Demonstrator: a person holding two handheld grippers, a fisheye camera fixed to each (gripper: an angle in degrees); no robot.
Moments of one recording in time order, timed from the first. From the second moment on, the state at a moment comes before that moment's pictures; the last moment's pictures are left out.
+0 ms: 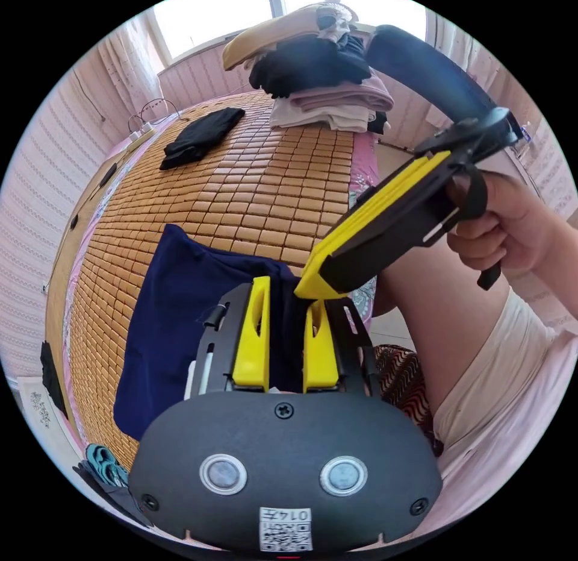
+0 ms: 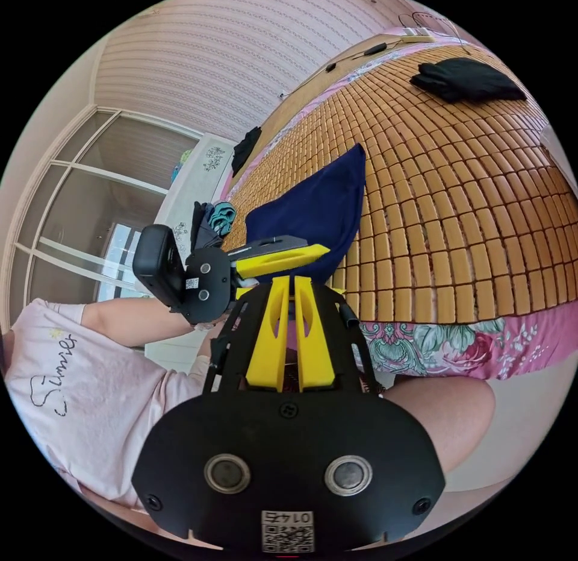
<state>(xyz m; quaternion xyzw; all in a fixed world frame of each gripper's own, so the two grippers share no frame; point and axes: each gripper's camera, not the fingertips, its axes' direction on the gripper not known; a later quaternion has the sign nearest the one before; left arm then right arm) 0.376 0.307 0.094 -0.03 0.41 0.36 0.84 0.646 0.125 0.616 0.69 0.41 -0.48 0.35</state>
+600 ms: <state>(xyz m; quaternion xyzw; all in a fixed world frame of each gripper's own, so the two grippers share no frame) 0.194 0.356 0.048 -0.07 0.54 0.24 0.80 0.684 0.142 0.567 0.83 0.27 -0.33 0.36</state>
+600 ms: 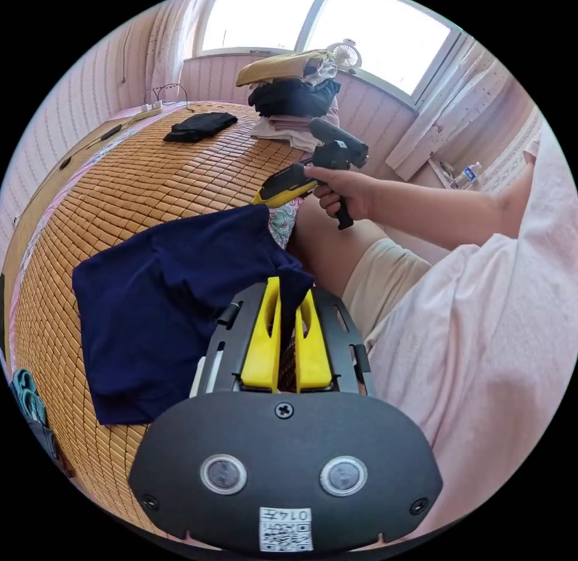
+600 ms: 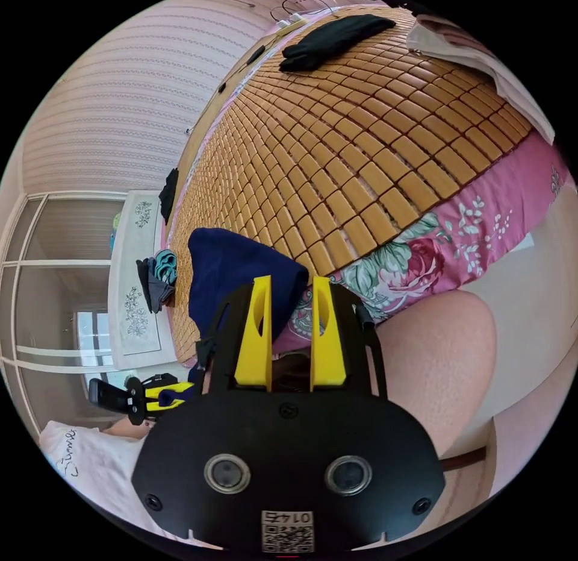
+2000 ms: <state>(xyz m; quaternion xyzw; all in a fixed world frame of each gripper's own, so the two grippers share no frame) -0.141 0.273 0.323 -0.23 0.39 -0.26 0.85 0.311 0.029 0.713 0.71 0.57 -0.28 0.30</state>
